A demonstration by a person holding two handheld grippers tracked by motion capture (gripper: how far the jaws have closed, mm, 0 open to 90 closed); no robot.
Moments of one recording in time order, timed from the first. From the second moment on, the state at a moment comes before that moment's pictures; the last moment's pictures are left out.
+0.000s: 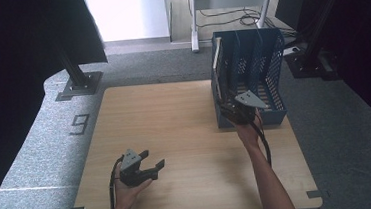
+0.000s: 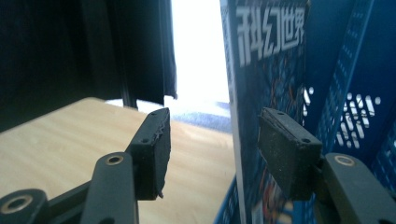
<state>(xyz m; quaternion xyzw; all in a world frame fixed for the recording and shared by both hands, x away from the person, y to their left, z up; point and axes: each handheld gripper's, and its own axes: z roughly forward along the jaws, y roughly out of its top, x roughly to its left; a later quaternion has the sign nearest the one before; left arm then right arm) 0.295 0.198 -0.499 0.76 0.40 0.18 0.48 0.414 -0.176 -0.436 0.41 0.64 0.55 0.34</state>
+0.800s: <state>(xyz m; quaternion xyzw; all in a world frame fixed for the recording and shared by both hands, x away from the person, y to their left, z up) 0.298 0.197 -0.507 0.77 0.41 0.17 0.47 0.348 -0.191 -0.489 0.40 0.68 0.54 0.29</state>
